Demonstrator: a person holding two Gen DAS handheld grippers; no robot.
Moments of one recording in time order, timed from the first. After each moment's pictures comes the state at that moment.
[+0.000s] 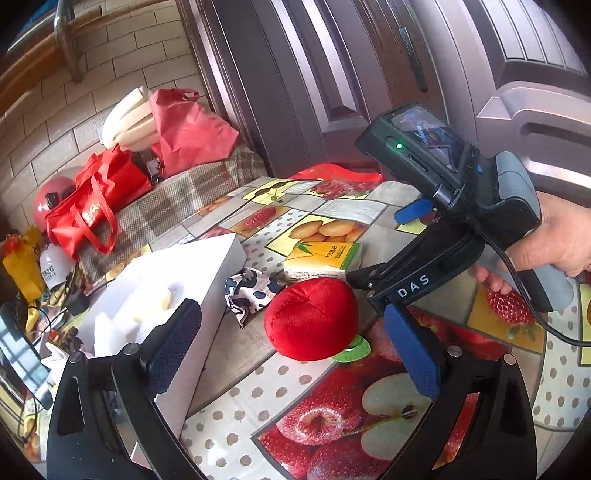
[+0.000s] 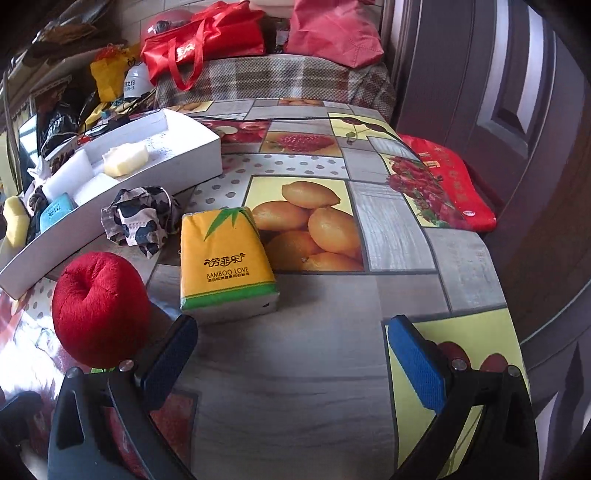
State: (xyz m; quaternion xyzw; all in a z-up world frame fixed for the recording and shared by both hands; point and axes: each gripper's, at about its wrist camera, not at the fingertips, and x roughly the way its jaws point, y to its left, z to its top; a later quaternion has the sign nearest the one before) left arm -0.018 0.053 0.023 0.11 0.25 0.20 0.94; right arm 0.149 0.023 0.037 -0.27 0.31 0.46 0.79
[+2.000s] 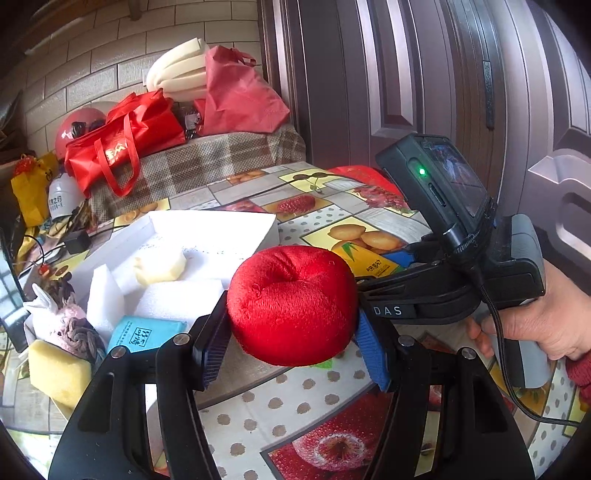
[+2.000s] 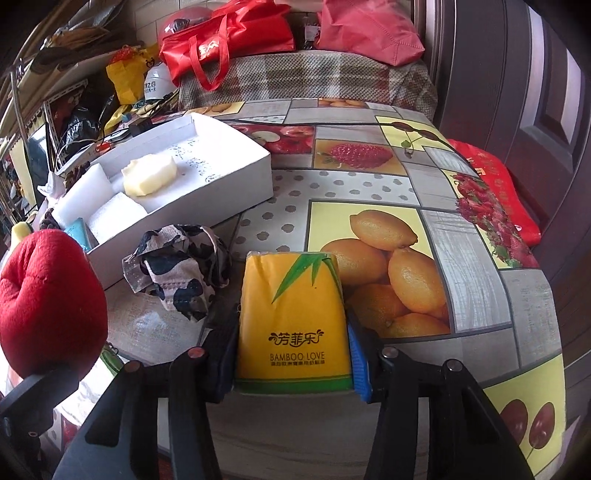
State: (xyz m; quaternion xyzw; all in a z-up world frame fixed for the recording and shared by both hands) left arm -0.015 0.106 0.028 -0.02 0.24 0.25 0.94; right arm 0.148 0.077 0.034 -0.24 0.34 0.50 0.76
